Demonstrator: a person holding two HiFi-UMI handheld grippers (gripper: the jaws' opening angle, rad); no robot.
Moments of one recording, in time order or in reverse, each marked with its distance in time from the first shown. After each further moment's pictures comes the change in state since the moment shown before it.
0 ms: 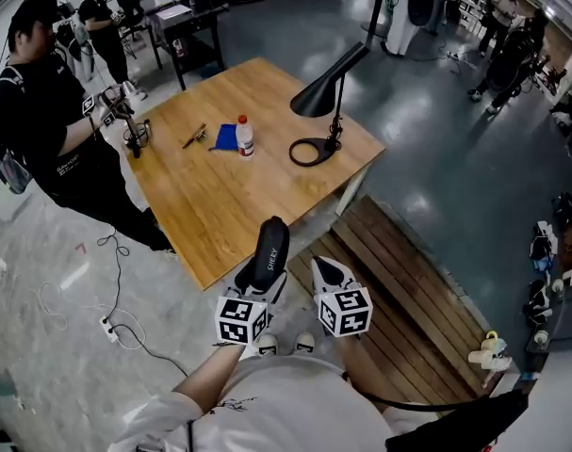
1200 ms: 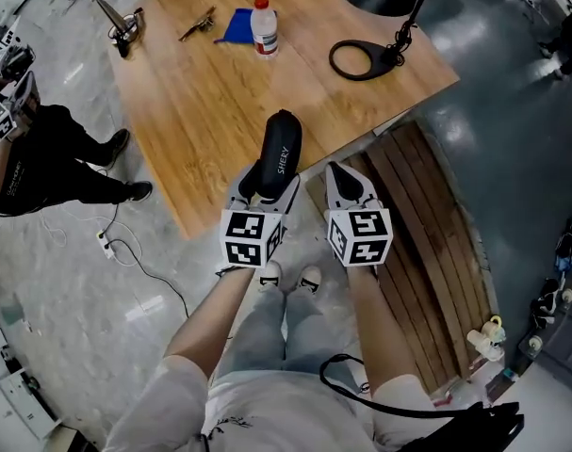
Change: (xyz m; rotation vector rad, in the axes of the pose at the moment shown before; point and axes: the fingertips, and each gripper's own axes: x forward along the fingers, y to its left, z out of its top) left arm 0.175 0.136 -0.060 -0.050 0.069 0.203; right arm 0.212 -0.089 -0.051 -0.041 0.079 0.057
